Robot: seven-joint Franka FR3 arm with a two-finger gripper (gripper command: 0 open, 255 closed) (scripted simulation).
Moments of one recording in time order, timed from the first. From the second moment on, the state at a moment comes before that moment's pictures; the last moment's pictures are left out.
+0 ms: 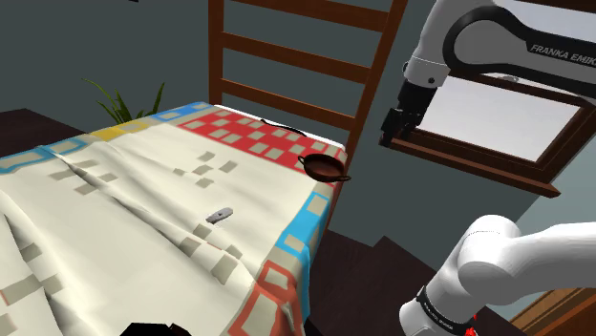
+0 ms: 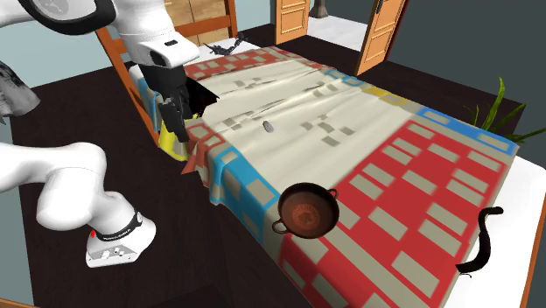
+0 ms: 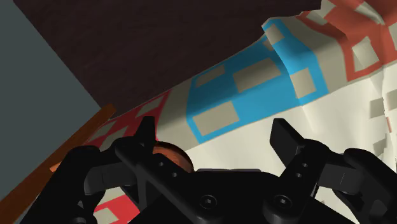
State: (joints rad) arm 0.02 -0.79 -0.06 -2.29 -0.11 1.54 0.12
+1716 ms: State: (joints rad) arm 0.03 -0.19 0.26 -2.26 0.17 2.07 0.87
